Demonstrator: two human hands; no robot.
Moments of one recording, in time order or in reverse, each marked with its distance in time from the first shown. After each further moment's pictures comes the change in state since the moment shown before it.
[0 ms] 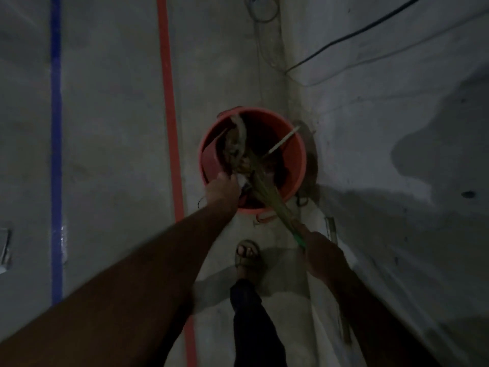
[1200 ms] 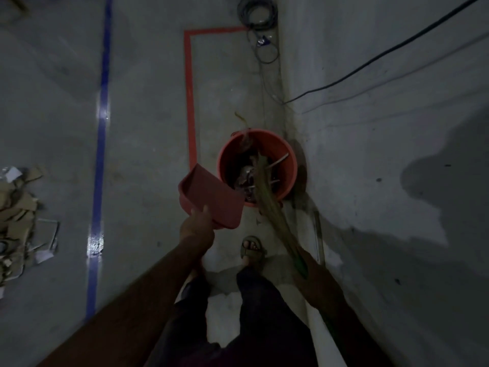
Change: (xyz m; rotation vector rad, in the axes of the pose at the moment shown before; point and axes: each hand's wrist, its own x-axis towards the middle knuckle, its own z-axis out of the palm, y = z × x) left_hand -0.230 -0.079 -0.061 -0.179 -0.082 -0.174; right_hand -0.213 -0.039 -0.096 0.446 -0.203 0.050
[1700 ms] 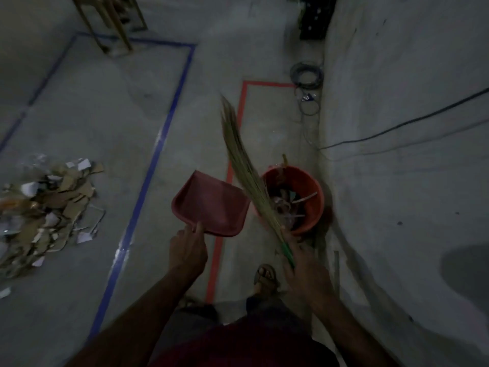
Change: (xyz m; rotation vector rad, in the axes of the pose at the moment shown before) left_hand -0.124 -0.102 -0.006 -0.001 0.427 -0.162; right_hand -0.046 -0.121 -0.003 -0.241 0.302 -0.567
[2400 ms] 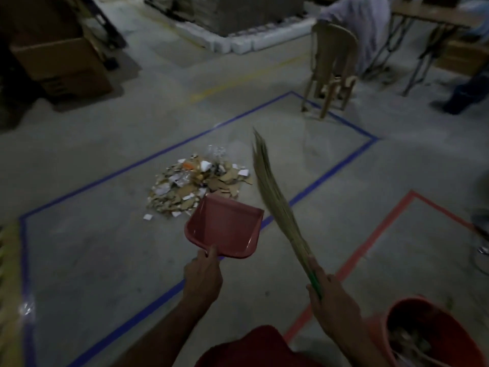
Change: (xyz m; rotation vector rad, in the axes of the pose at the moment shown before) left_hand -0.171 -0.341 0.019 -0.275 0.297 -0.717; right_hand 0.021 -0.318 0.155 -0.266 -0.148 -0.581
